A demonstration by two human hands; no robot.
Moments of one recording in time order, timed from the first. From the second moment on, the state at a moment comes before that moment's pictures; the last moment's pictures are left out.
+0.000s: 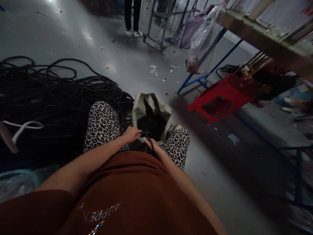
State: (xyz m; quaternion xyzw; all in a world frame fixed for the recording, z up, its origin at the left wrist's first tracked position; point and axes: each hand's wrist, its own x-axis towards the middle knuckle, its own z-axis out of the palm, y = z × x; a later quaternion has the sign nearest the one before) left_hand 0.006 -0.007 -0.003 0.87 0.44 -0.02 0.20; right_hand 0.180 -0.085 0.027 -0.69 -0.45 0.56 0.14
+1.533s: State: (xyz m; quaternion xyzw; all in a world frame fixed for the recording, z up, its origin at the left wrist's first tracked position) left_hand -0.001 0.004 -0.008 0.84 0.51 -0.01 0.20; right_hand 0.187 -0.087 0.006 -0.67 -0.34 0.62 0.19
